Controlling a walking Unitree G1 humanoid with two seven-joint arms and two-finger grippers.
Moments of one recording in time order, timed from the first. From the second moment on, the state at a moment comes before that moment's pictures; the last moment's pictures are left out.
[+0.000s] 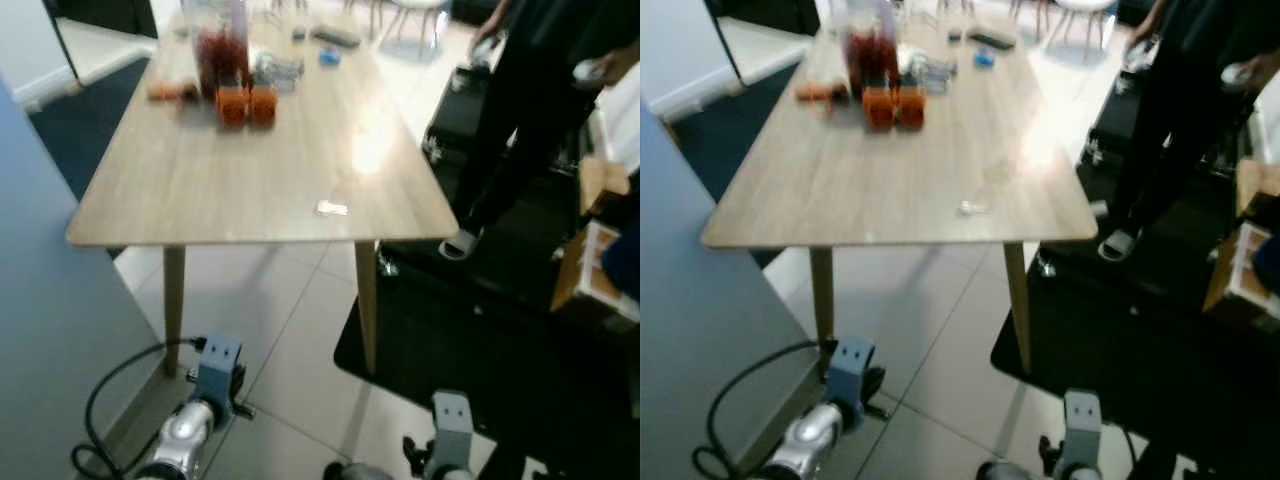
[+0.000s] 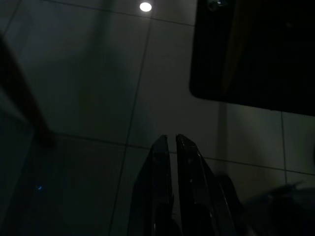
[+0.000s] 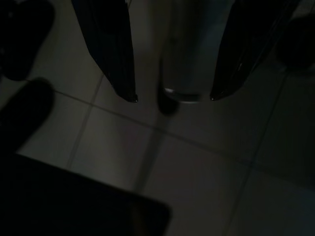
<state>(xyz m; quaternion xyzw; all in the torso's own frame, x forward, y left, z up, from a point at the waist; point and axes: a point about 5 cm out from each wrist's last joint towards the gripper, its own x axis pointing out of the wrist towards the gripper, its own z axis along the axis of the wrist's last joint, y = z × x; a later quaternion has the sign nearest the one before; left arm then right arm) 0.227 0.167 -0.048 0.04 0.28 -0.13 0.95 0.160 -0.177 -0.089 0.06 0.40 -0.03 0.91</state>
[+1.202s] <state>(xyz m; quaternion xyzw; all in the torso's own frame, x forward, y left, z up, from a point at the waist) 0.226 0.168 -0.047 0.04 0.27 -0.12 0.95 0.162 -0.176 -0.088 0.06 0.40 -0.02 0.91</state>
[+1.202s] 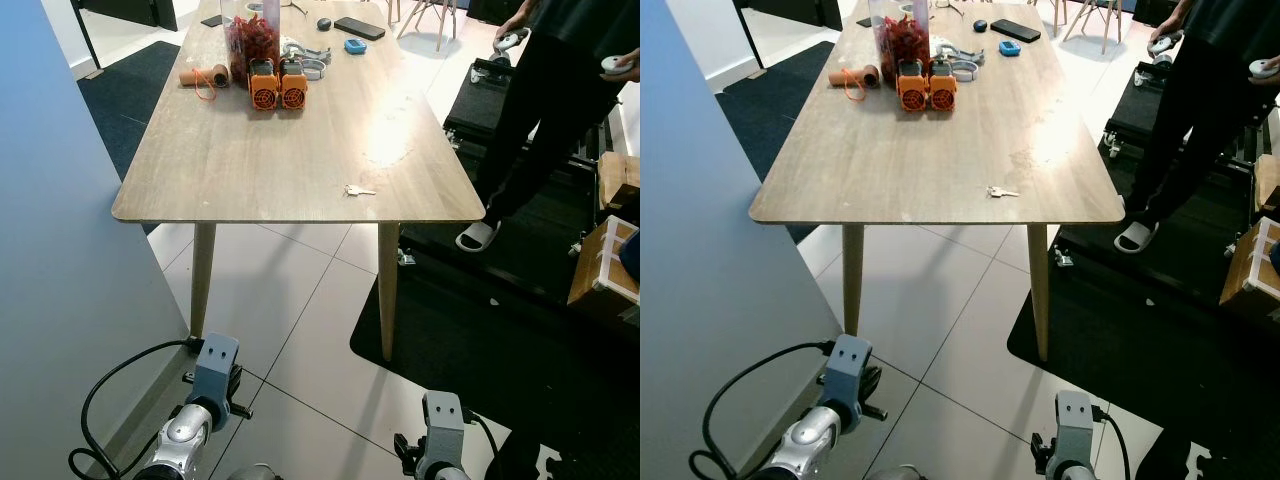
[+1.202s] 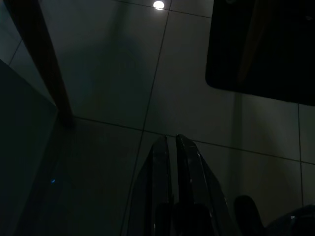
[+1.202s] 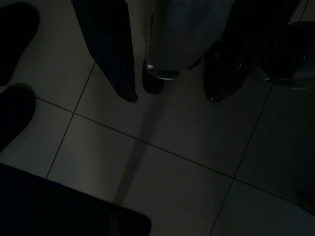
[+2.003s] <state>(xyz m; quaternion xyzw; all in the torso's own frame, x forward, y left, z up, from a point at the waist) 0.226 0.169 -0.048 0.04 0.28 -0.12 0.95 0.162 -0.182 -0.088 0.06 0.40 -0.03 0.91</state>
